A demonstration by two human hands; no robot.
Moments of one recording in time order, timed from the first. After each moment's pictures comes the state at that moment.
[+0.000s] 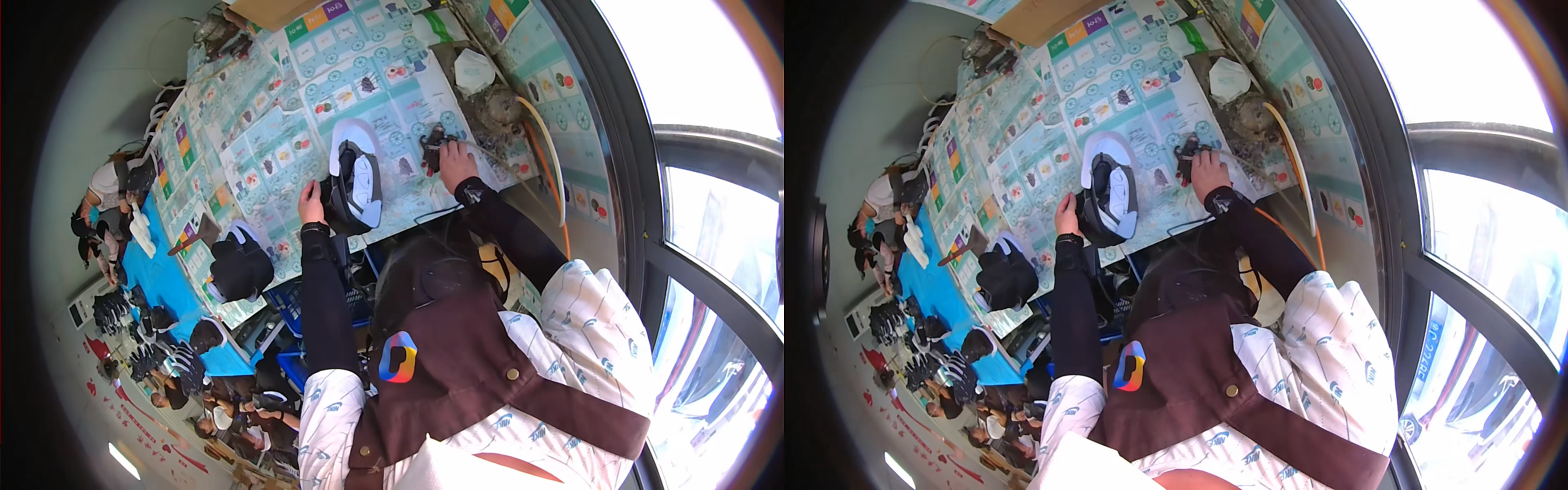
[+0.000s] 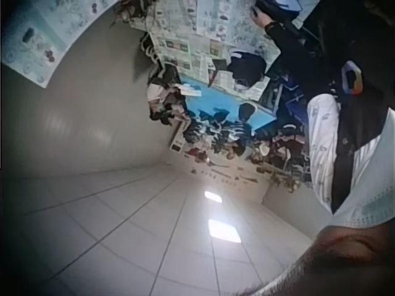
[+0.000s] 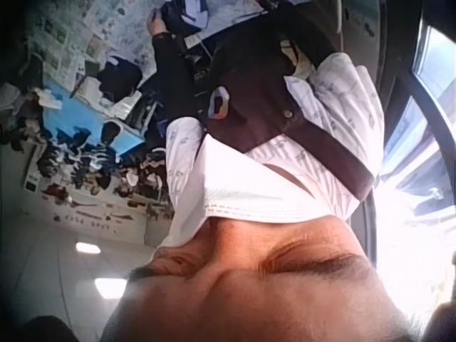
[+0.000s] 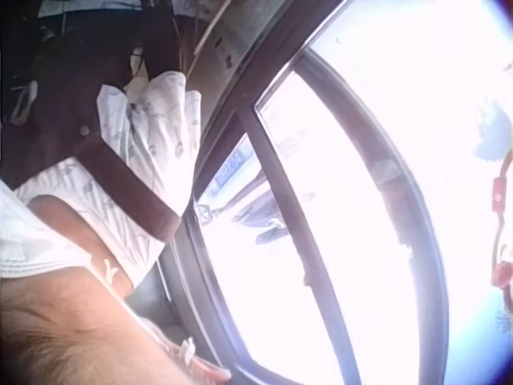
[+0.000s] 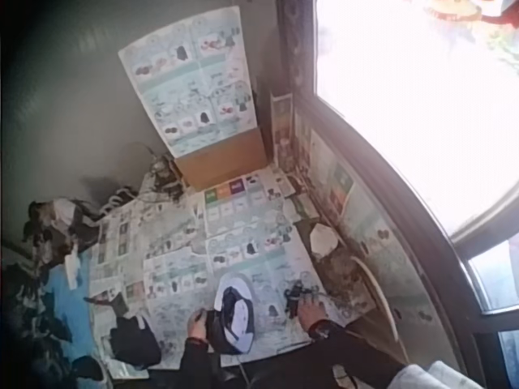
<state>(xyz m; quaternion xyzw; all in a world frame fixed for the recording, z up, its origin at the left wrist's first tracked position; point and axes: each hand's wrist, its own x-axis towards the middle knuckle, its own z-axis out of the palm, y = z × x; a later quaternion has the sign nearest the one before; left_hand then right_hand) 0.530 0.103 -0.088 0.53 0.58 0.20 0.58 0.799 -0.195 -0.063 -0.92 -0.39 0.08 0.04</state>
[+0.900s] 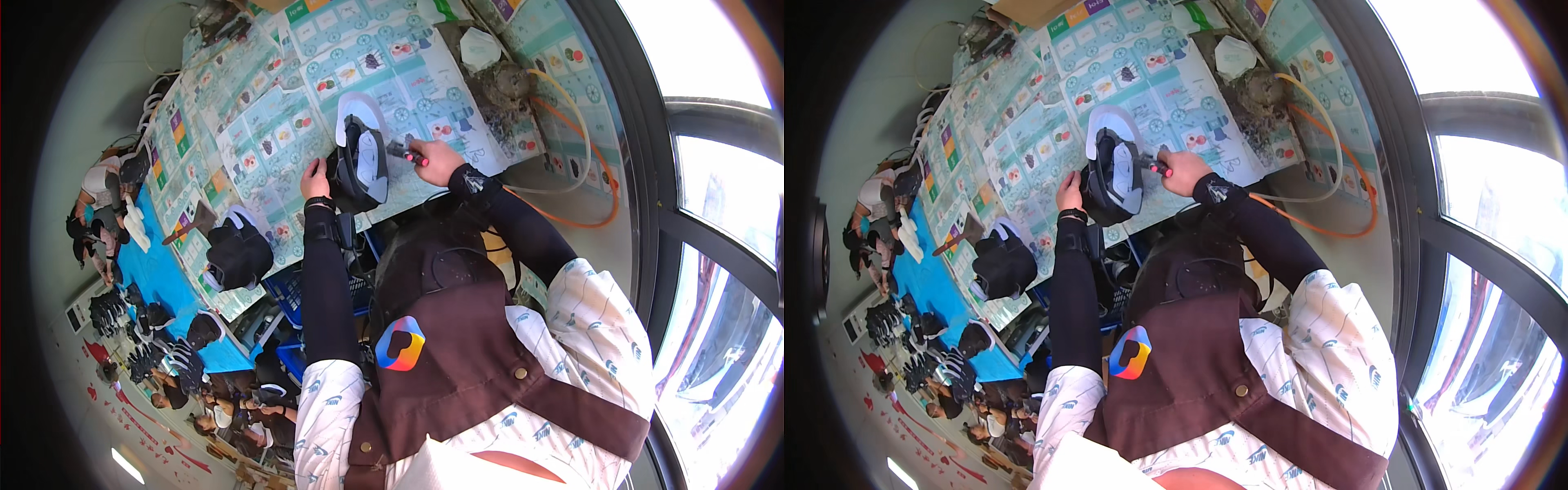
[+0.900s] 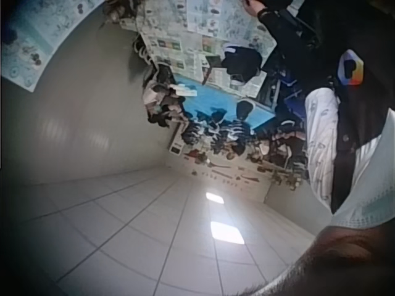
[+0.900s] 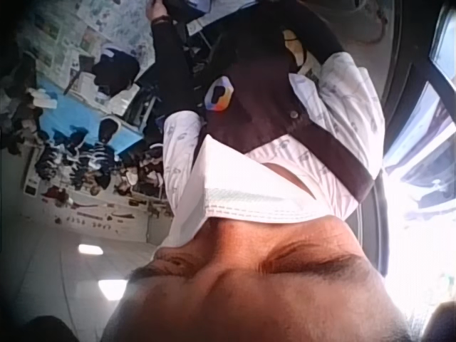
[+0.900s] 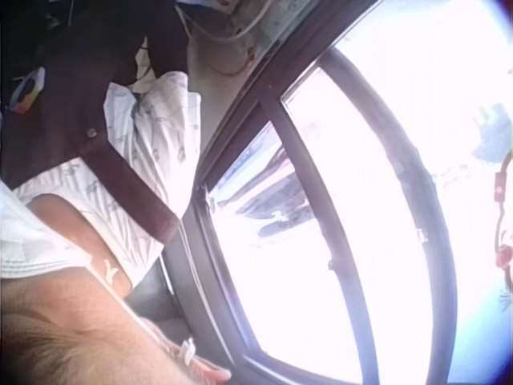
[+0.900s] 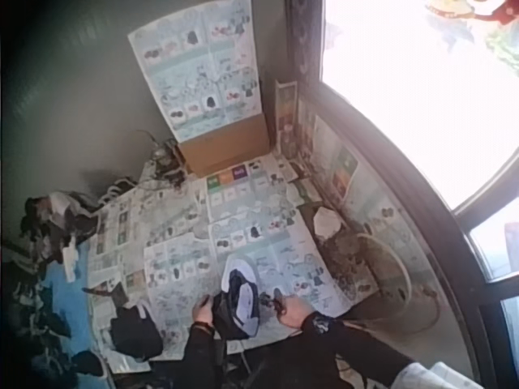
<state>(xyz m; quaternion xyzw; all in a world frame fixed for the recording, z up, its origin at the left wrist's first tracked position) 0.531 0.105 -0.099 0.58 0.58 0.19 0.54 0.760 -0.162 0.023 -0.78 -0.40 0.38 0.29</state>
